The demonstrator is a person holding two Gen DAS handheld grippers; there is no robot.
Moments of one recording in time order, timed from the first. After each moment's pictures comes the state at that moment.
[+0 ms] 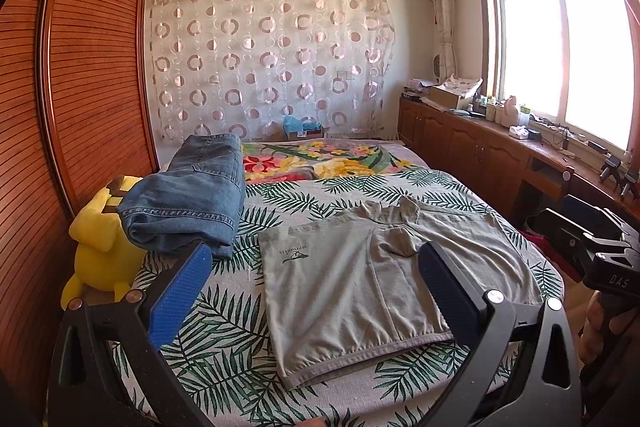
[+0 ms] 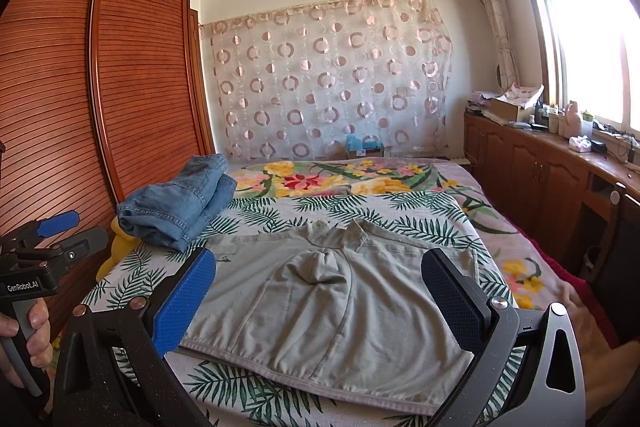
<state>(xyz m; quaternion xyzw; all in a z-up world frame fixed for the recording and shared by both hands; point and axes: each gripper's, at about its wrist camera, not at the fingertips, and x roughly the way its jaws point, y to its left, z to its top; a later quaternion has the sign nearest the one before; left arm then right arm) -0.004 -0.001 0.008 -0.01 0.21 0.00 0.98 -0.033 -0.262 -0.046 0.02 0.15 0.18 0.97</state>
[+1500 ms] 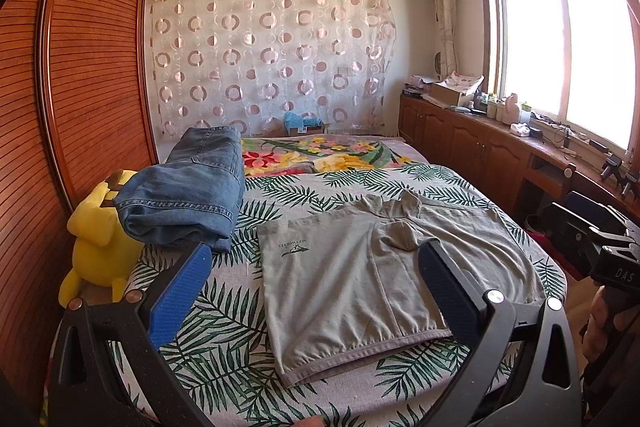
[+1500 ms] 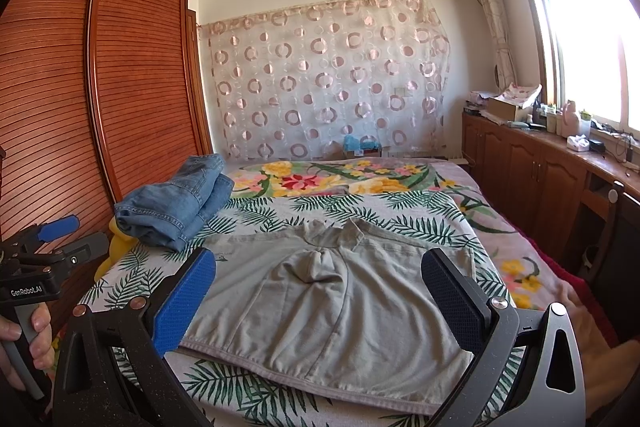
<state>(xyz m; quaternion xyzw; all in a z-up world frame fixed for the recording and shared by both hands) -0.002 -0.001 -0.004 -0.01 0.22 0.00 0.98 -0.031 -0.266 -0.050 0.02 0.15 0.18 0.97</state>
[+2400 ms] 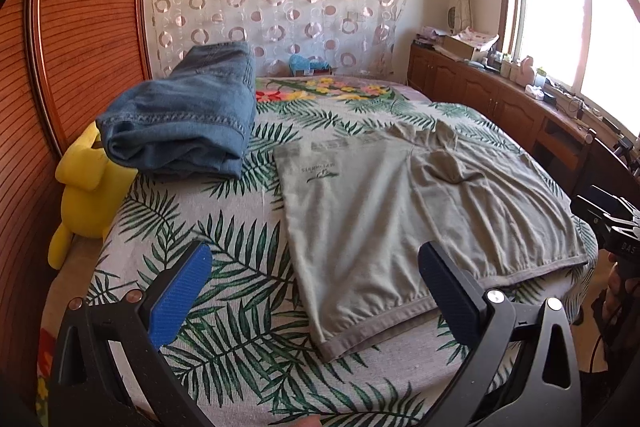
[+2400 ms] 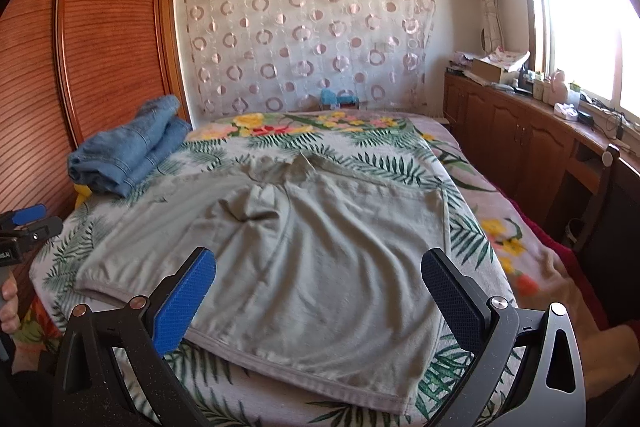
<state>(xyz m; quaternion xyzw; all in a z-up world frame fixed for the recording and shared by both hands) 0.027 0.037 -0.077 -0.03 0.32 0.00 0.95 0.009 -0.284 -0.092 -0.01 0.24 0.14 0.96</state>
